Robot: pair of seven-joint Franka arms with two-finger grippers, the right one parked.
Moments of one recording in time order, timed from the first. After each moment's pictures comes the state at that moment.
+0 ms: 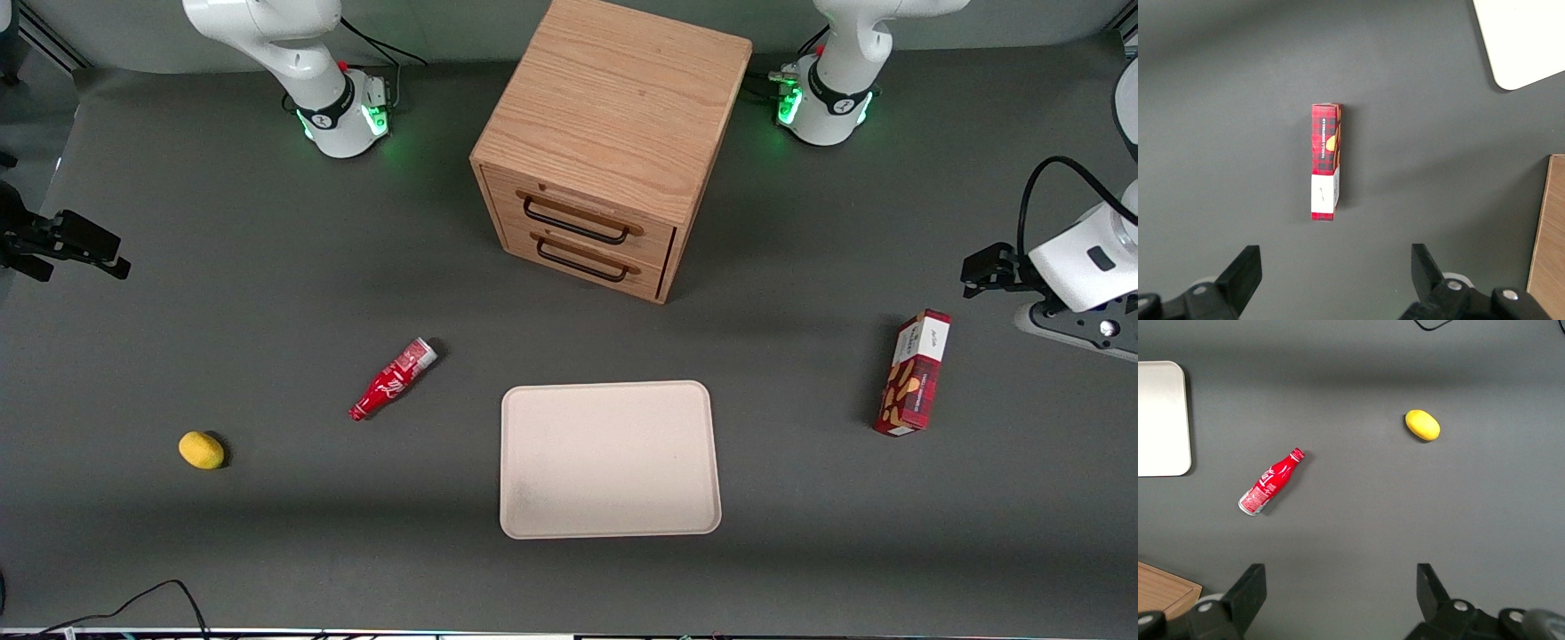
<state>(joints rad) -0.04 0.16 -0.01 -1.48 0.08 1.57 0.29</state>
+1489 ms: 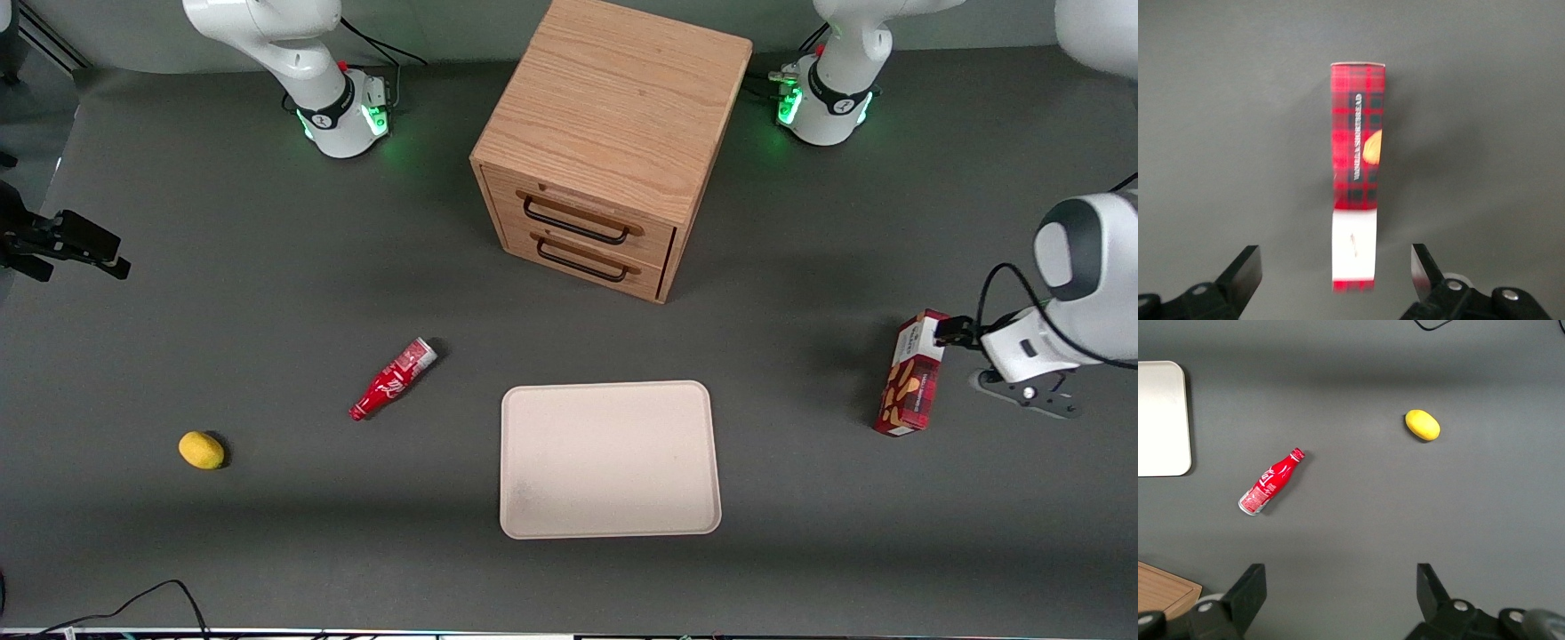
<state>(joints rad) 0.09 0.34 0.02 -1.86 0.04 2.06 0.46</state>
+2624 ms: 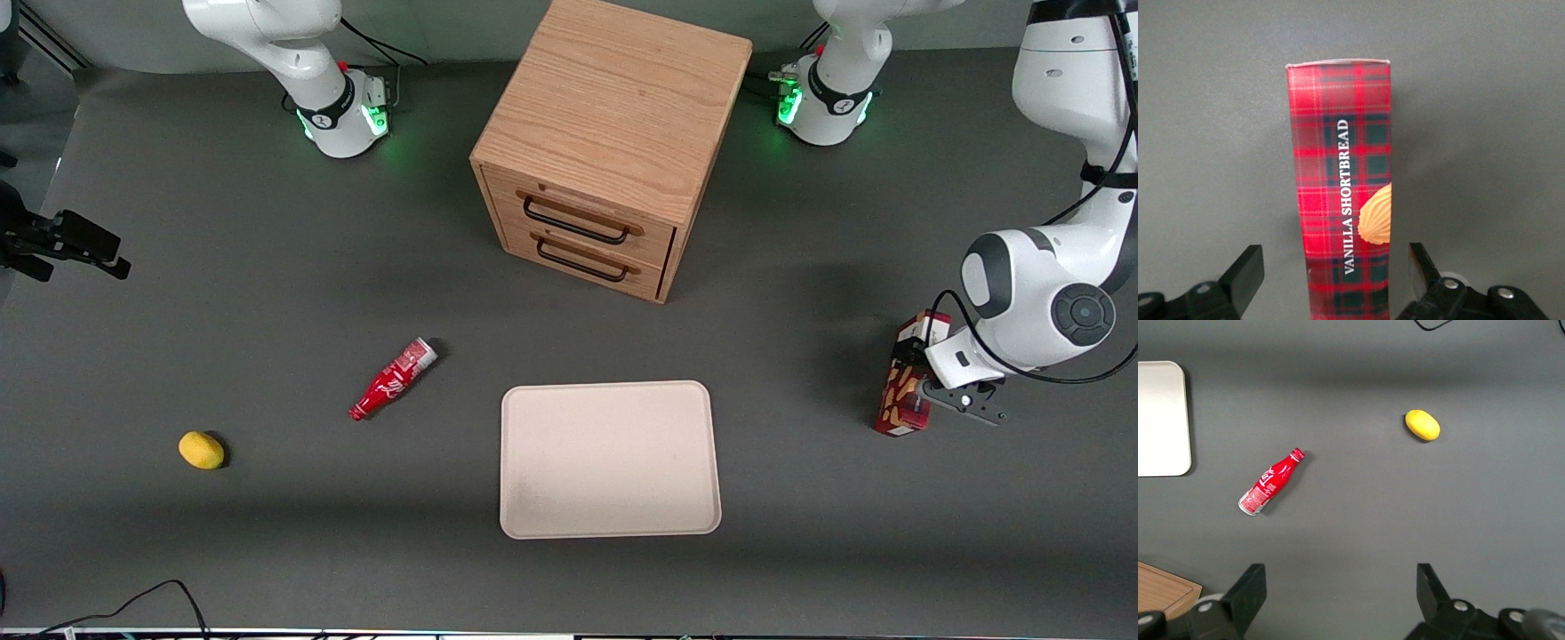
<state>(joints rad) 0.09 0.43 0.01 -2.00 0.03 2.39 0.51</state>
